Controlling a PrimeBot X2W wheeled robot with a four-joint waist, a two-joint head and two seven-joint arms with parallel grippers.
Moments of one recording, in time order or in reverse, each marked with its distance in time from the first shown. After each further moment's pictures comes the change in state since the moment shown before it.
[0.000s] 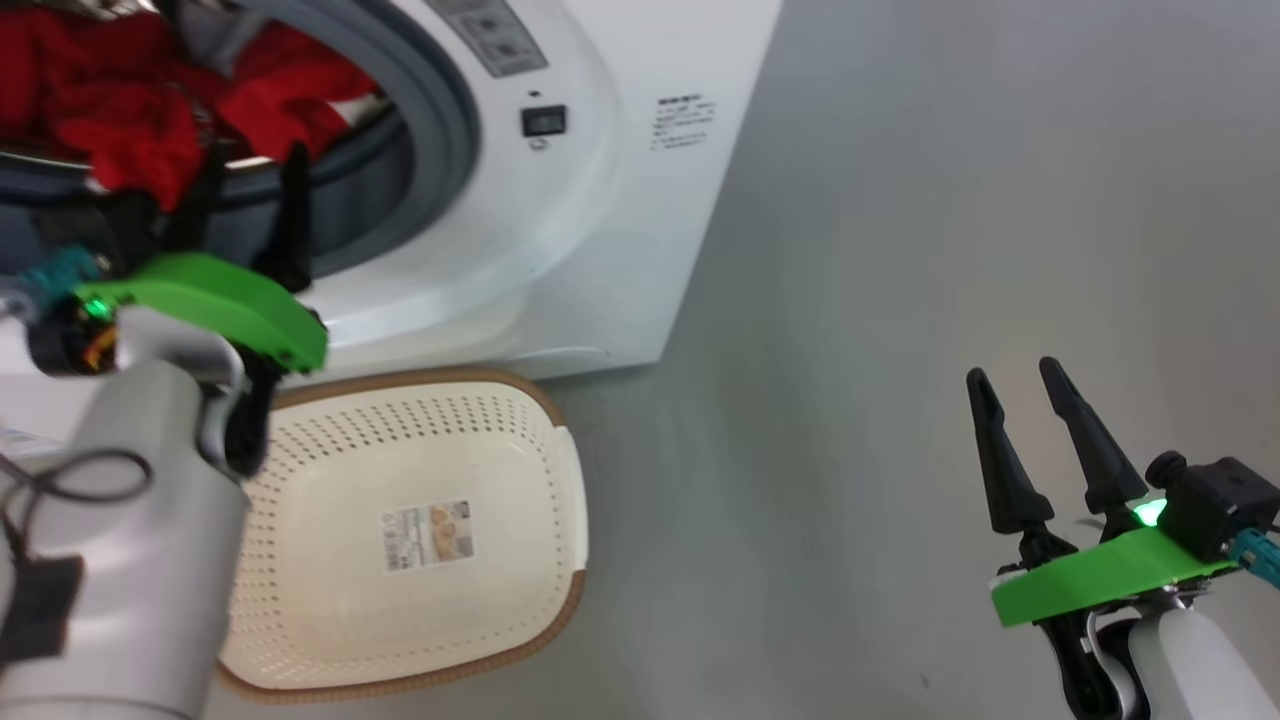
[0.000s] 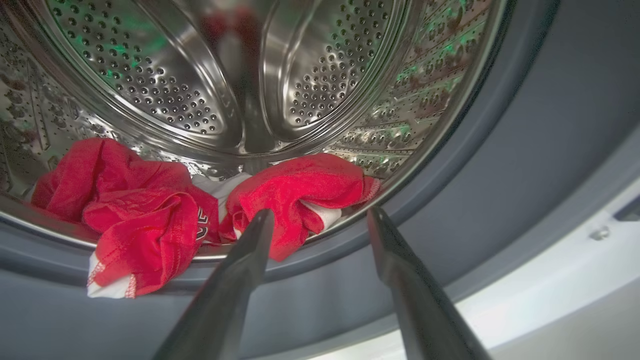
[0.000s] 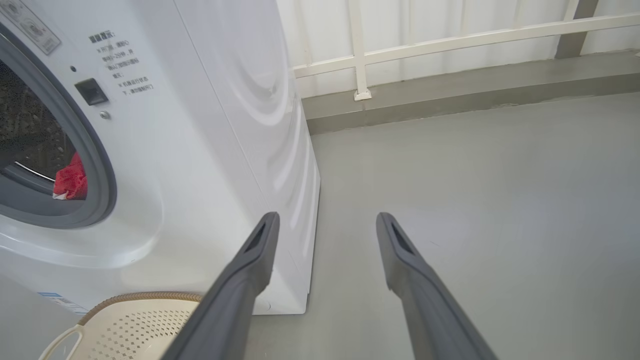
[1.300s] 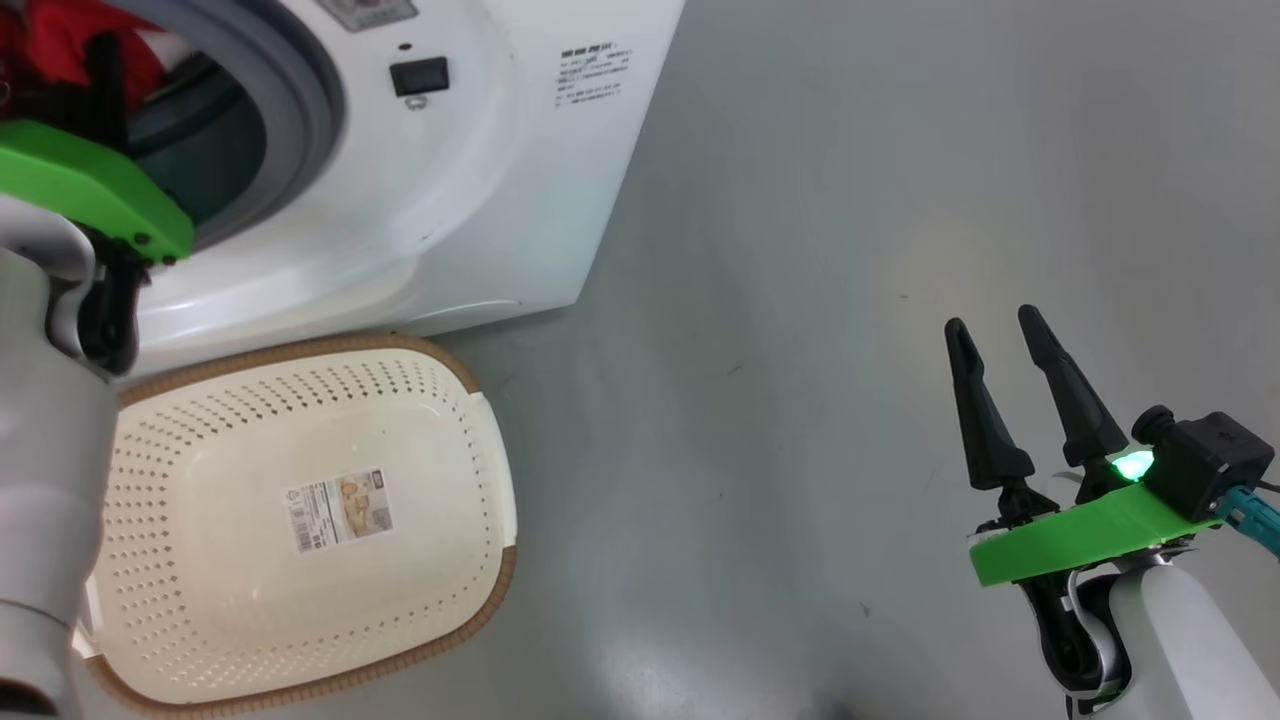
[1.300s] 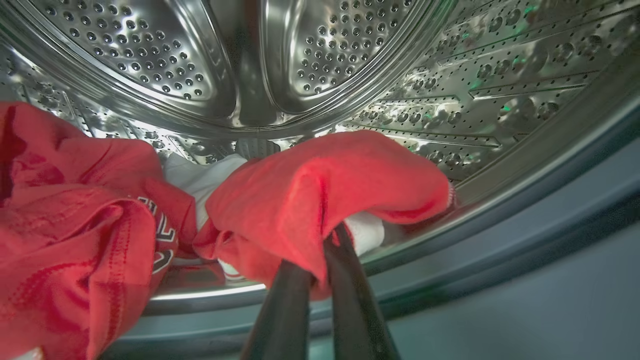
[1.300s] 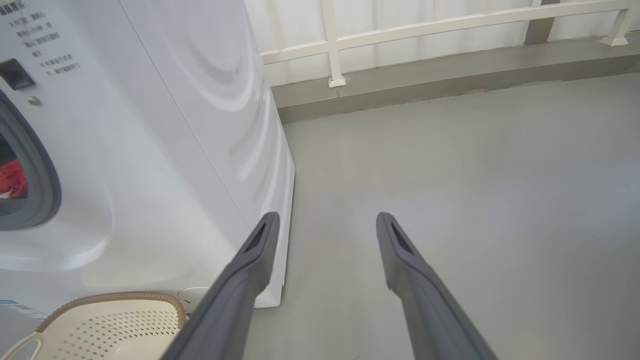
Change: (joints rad) left arm -0.276 0.132 -0.188 0.250 -0.218 0.000 0.008; right arm -0.079 0.016 0.031 -0.005 0.017 0.000 0.000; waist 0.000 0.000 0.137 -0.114
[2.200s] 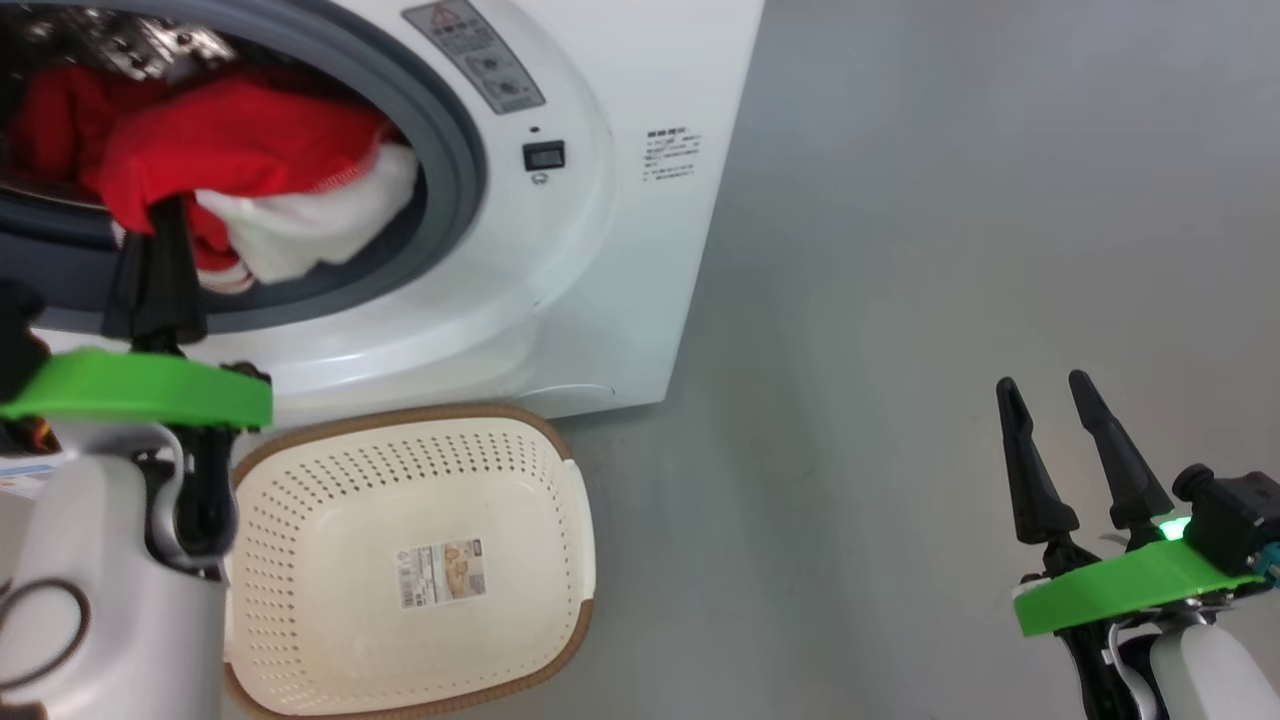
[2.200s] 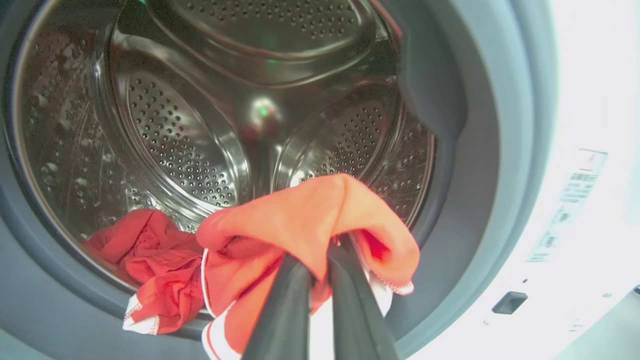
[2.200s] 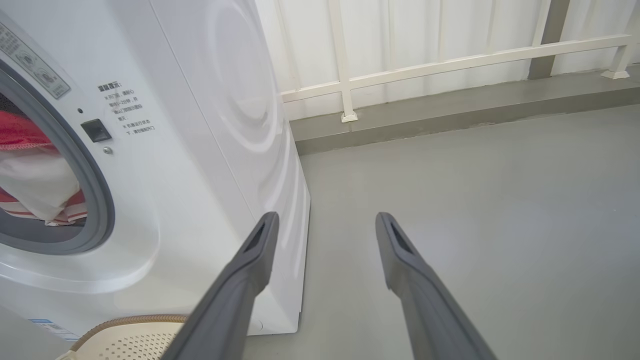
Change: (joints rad) left arm 0.518 -0.140 0.388 -0.631 0.156 0.000 -0.035; right arm 0.099 -0.017 -0.069 0.007 -0.006 0.000 0.000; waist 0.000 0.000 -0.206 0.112
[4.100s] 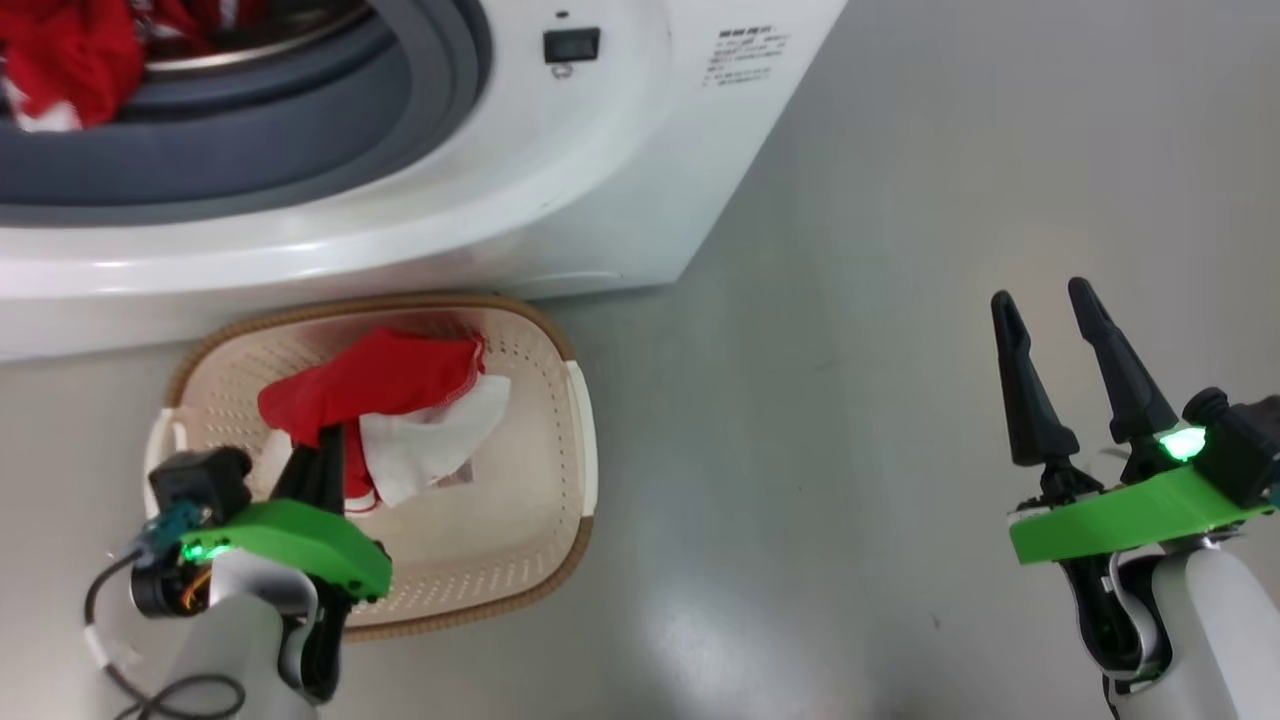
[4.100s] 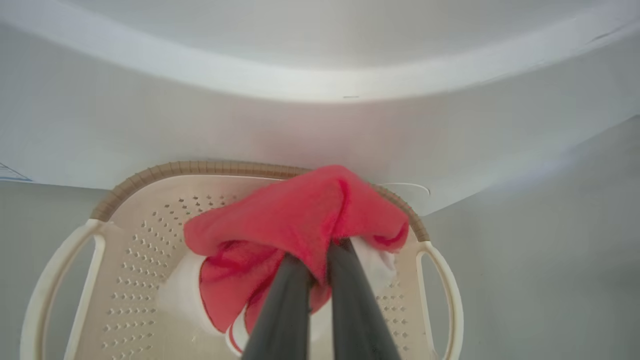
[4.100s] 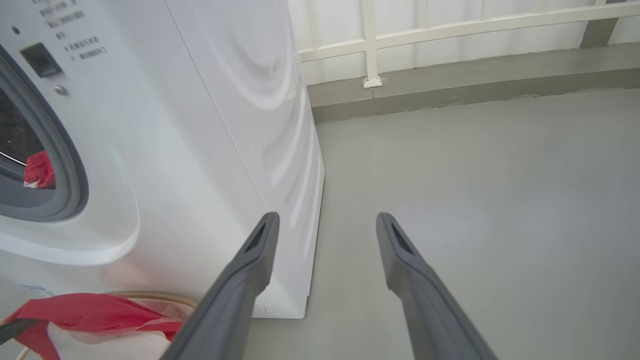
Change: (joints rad) left arm 0.157 -0.076 -0.086 0.261 0.123 0.000 0.000; right arm -0.102 -0.023 0.030 -0.042 -0.001 0.000 0.000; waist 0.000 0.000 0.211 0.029
